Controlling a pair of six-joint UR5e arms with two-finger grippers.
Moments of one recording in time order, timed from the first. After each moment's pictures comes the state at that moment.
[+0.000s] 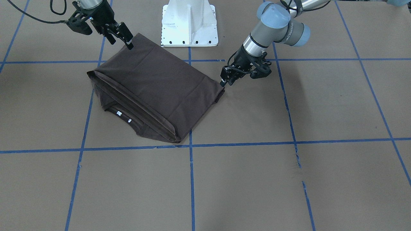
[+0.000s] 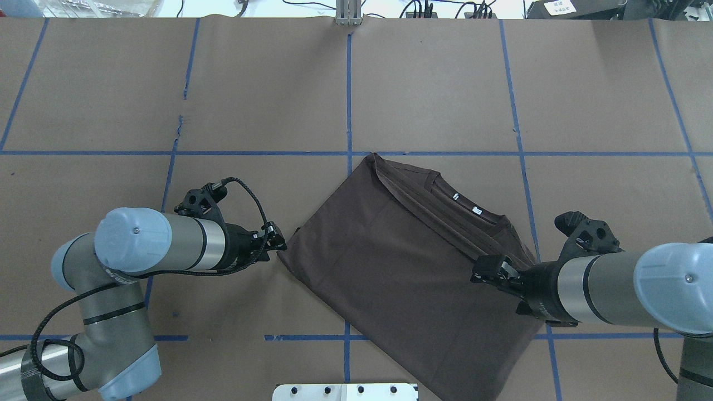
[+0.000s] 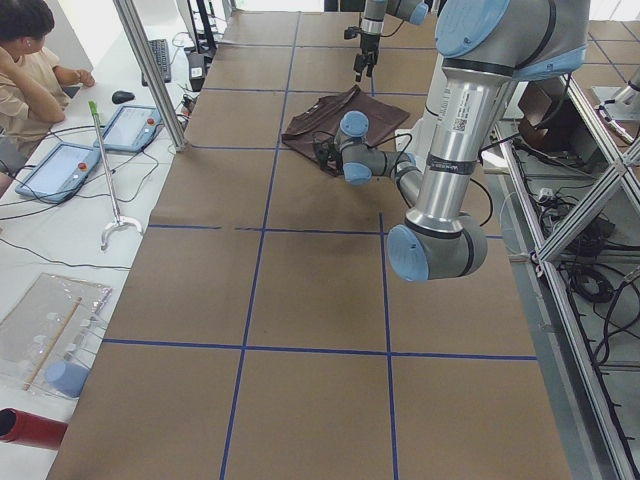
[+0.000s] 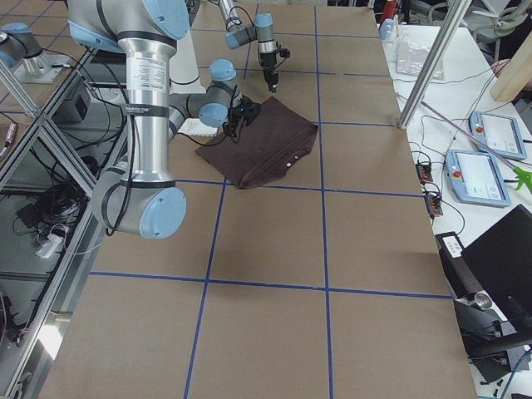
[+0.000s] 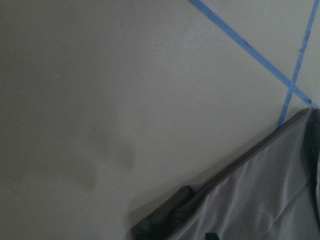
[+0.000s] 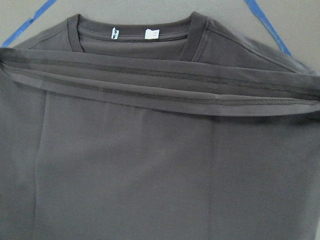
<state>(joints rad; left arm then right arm) -0.41 -1.89 -1.79 -2.22 -1.77 -1.83 0.35 -1.60 2.32 -1.28 1.75 1.93</state>
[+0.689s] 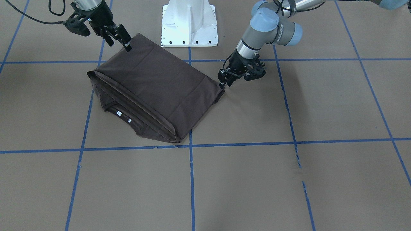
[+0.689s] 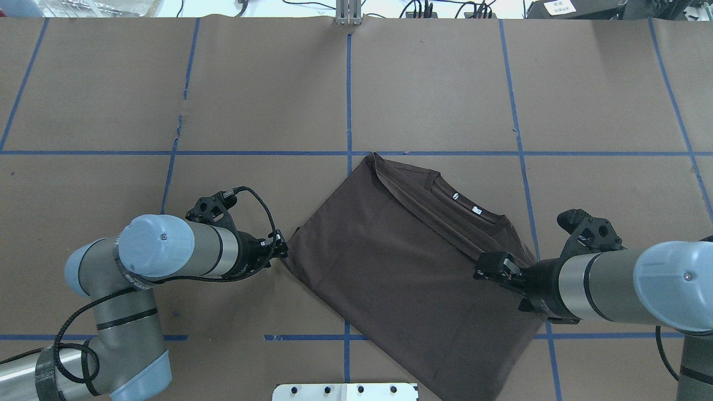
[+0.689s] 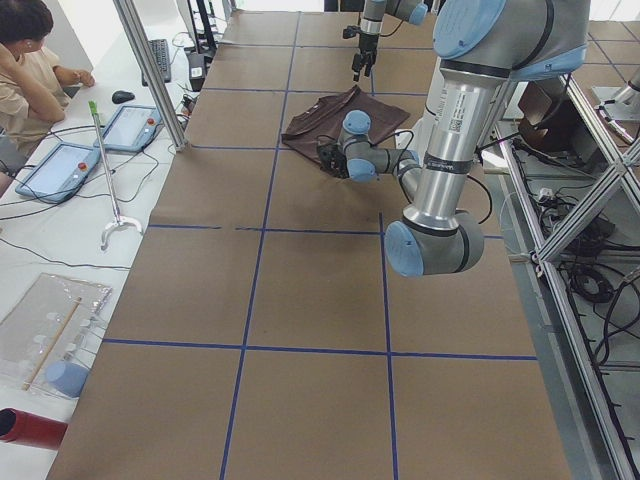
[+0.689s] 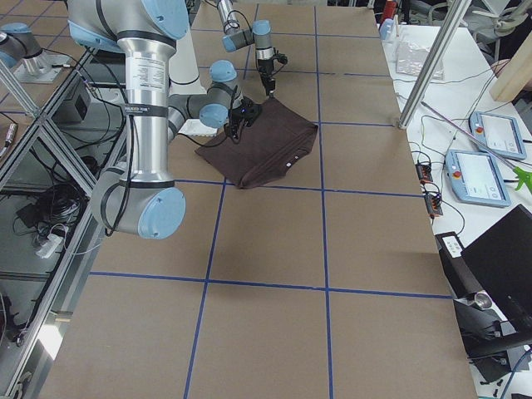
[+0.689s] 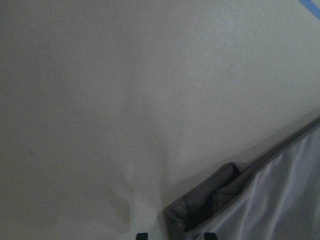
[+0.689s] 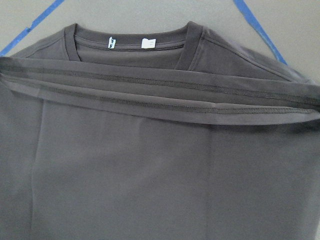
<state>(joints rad) -0.39 -1.91 -1.77 -2.15 -1.75 -1.82 0.36 -1.61 2.32 -1.29 1.74 1.93</state>
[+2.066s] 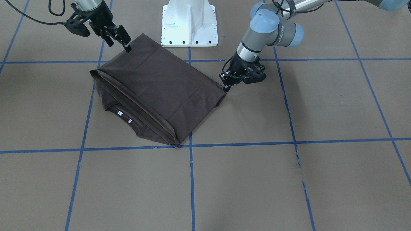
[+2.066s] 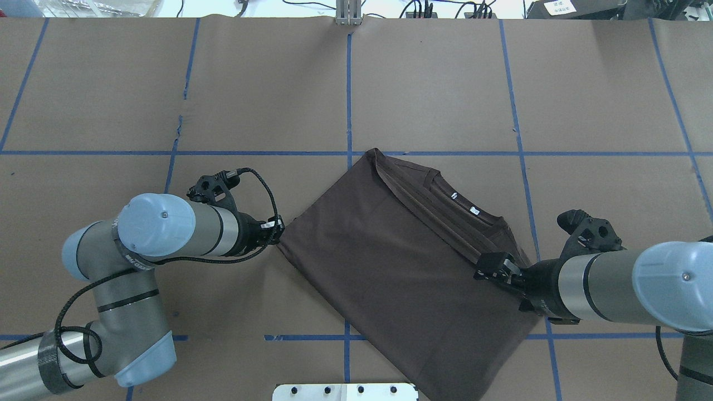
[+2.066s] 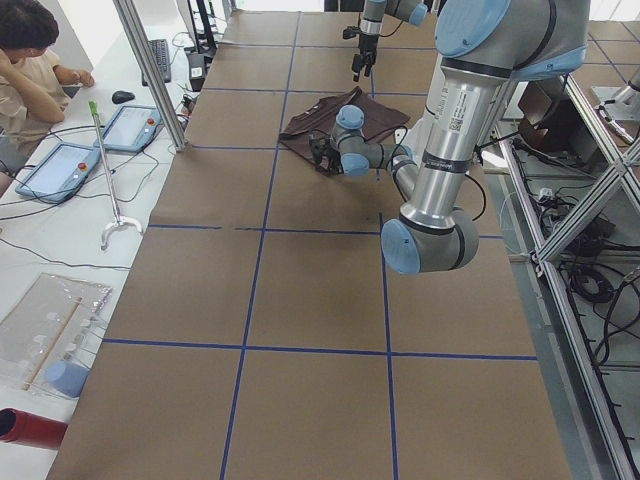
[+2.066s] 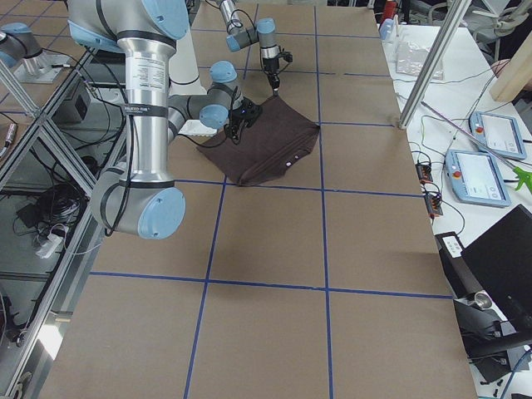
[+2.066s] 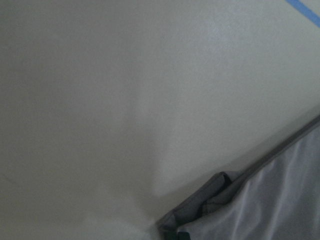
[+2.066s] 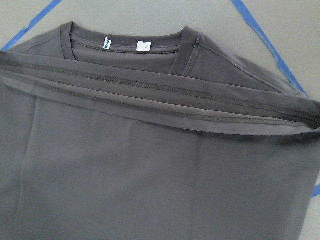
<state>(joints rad) -0.47 -1.94 -1.79 -2.07 -1.76 -1.66 0.36 -1.61 2.31 -1.28 1.74 1.94</state>
